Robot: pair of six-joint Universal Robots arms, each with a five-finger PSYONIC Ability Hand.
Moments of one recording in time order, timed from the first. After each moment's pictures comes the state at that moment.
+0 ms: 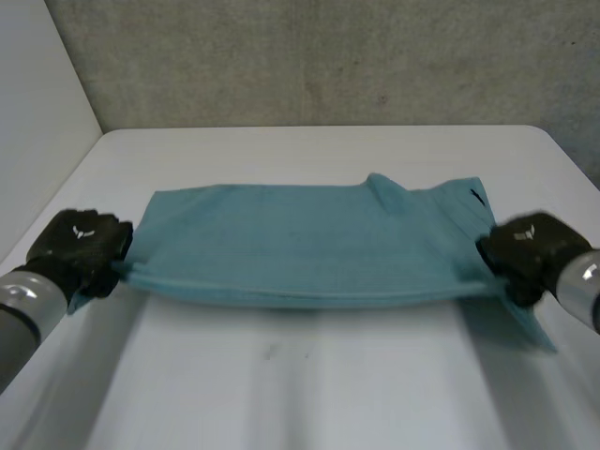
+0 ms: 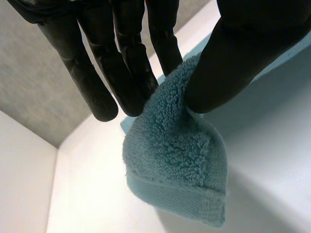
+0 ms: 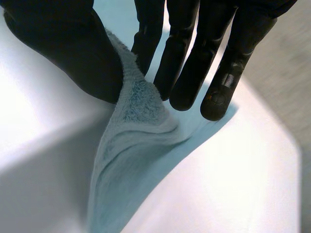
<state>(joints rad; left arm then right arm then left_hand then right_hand) 4.64 -1.60 -1.97 3.29 -1.34 3.69 1.73 -1.45 1.70 0.26 1.40 2.45 1.09 1.19 1.18 1.19 0.95 0.97 1.18 1.18 1.19 0.99</state>
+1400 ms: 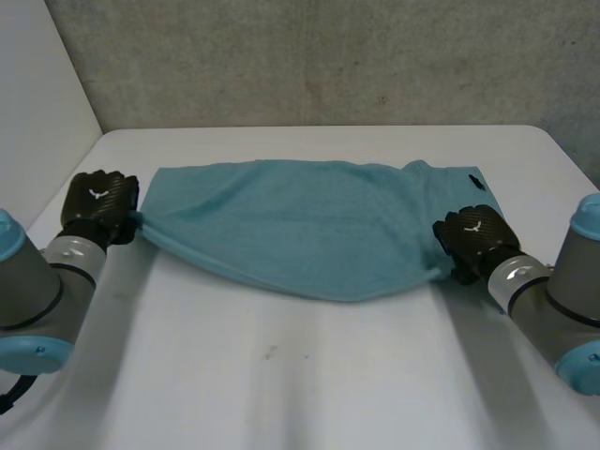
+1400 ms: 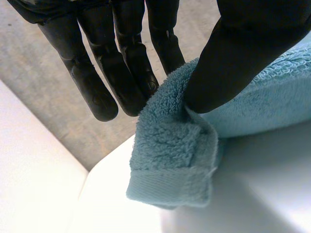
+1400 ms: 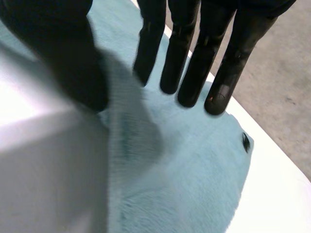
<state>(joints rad) 4.58 -1.99 -1.78 3.76 -1.46 3.50 1.79 -1.11 1.69 -0.26 1.36 2.57 1.09 1.20 1.19 1.20 0.95 0.79 0.91 0.93 0.93 0.78</state>
